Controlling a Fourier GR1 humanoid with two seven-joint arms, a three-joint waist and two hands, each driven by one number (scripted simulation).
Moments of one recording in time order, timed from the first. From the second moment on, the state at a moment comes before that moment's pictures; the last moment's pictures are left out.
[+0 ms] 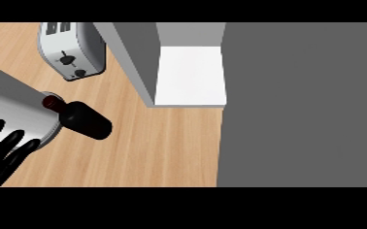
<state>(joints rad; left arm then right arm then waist) 0.26 0.42 0.16 -2.32 1.02 -0.40 0.33 0.09 -0.17 0.07 -2.40 -0.23 0.14 0.39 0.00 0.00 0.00</state>
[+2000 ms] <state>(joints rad) -0.01 0.45 0.39 -1.73 0.95 -0.62 0.41 -0.03 -0.15 0.05 -2.43 -0.21 0.10 0.55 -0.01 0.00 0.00</state>
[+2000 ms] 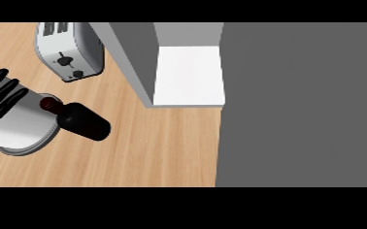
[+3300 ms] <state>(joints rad) -0.15 0.34 0.41 -1.28 0.45 -0.83 0.00 -0.09 -0.14 0.01 -2.43 -0.21 0.11 0.59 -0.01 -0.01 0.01</state>
